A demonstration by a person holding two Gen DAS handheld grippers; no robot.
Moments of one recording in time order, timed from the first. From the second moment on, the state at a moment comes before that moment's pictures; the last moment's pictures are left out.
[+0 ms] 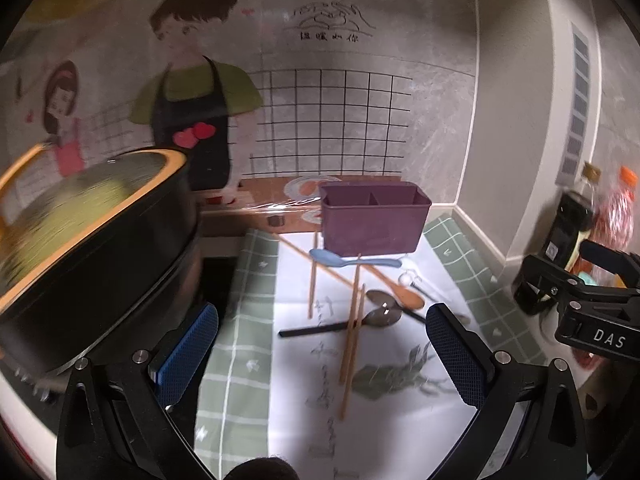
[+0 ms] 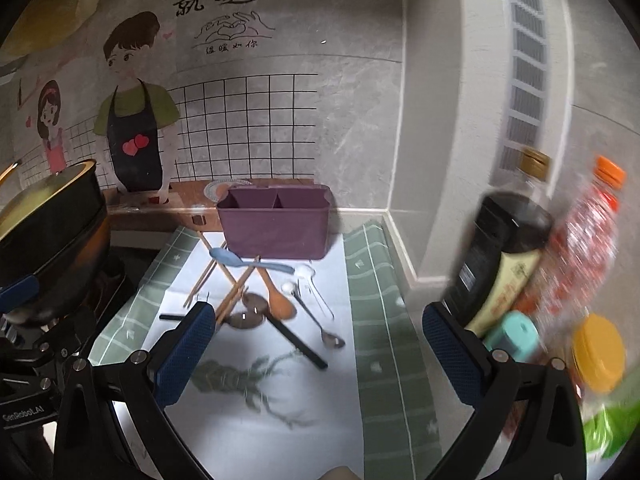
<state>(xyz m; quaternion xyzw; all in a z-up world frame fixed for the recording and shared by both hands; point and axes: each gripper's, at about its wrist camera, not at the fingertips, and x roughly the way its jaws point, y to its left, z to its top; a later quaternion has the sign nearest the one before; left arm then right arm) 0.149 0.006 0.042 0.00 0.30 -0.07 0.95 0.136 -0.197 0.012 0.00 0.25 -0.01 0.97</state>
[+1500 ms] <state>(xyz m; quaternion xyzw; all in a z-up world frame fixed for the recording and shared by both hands) 0.292 -0.036 -0.076 0.03 0.43 -0.17 0.88 0.365 -0.180 -0.115 -0.11 0.47 0.15 0.86</state>
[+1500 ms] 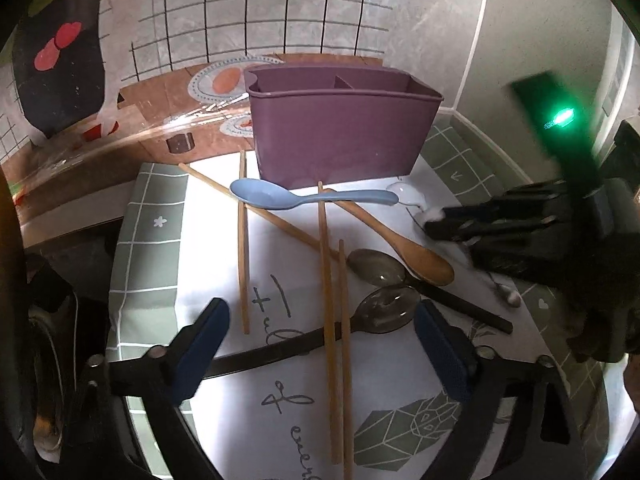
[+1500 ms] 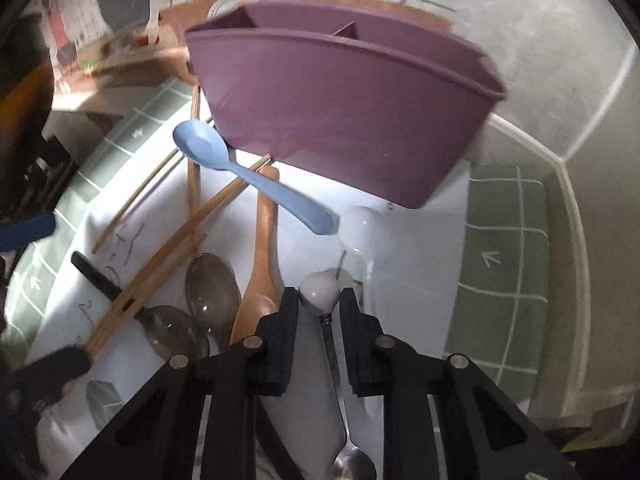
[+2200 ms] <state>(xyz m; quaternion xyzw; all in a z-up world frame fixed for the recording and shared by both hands) 0.390 -0.068 -0.097 0.04 0.53 -0.16 0.83 0.347 -0.223 -0.079 -0.03 0.44 0.13 0.89</state>
